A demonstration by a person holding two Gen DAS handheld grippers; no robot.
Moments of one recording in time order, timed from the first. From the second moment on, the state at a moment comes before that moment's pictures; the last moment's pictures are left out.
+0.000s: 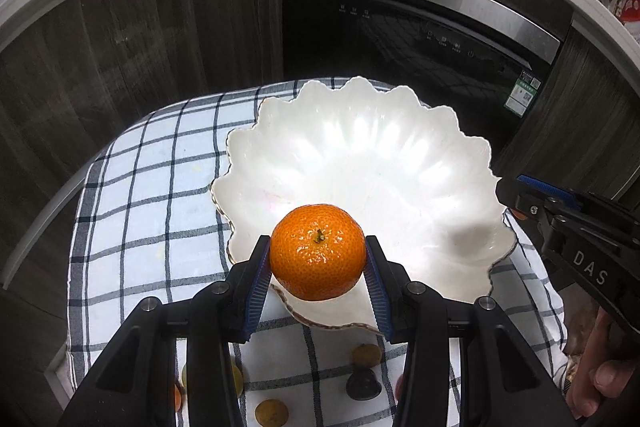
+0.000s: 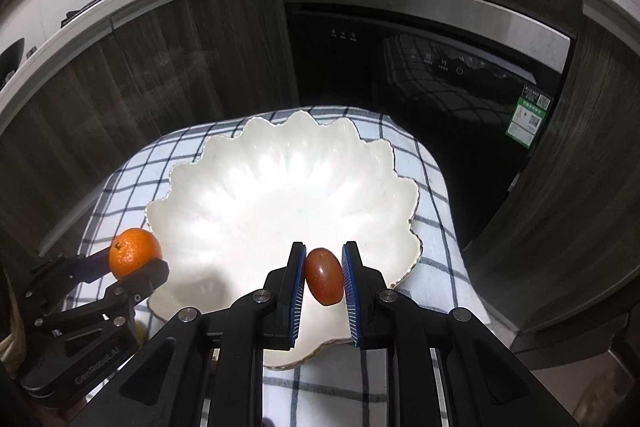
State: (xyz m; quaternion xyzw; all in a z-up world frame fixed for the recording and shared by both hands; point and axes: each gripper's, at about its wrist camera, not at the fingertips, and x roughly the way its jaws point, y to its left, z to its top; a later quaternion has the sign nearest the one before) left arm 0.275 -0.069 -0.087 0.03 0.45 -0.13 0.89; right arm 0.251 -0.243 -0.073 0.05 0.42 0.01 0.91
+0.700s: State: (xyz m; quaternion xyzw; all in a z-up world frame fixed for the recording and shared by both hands) left arm 0.276 -0.051 -0.067 0.02 0.41 -0.07 0.91; right arm 0.255 -0.249 -0.065 0.04 0.40 -0.03 0.91
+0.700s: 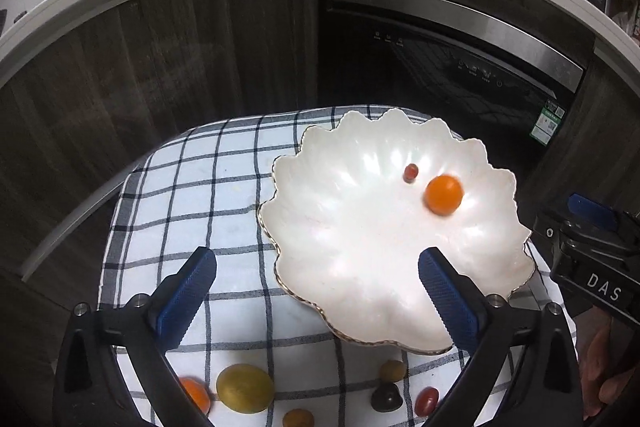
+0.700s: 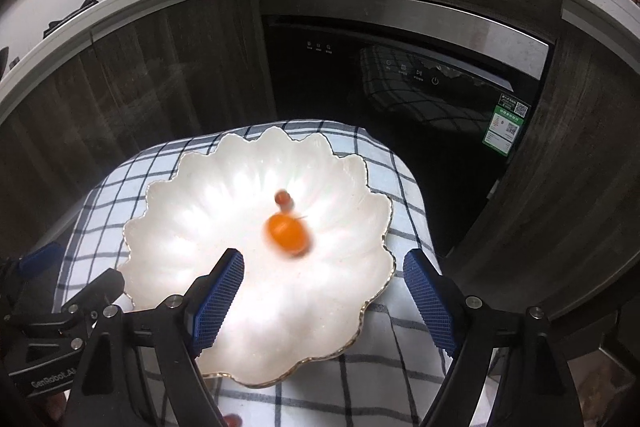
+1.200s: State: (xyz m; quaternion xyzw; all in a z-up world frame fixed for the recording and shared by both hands) left arm 0.262 -0.034 -0.052 0.00 0.40 -0.06 0.91; right arm 0.245 -0.236 -0.047 0.04 0.39 -0.02 0.92
